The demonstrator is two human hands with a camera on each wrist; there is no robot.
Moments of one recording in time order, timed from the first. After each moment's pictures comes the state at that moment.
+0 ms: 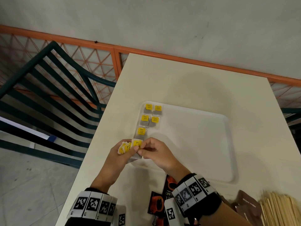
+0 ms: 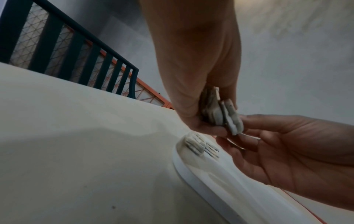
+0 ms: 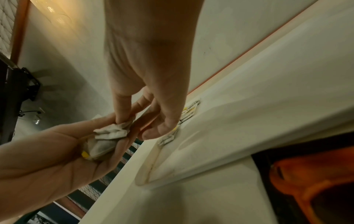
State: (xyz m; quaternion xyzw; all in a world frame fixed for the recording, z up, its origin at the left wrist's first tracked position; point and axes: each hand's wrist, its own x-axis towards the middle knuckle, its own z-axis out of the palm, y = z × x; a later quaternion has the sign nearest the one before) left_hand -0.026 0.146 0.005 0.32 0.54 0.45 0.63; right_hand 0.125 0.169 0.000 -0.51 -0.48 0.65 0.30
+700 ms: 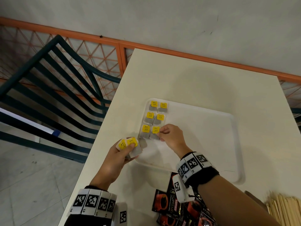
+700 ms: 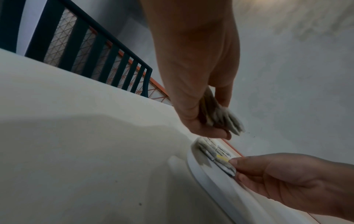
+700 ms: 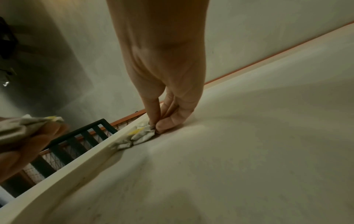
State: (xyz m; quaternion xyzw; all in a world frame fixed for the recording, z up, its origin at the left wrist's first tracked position) left_hand -0.040 0.144 -0.005 0.23 0.55 0.46 0.66; right_hand 0.146 0.225 -0.029 -0.68 -0.50 0.46 0.27
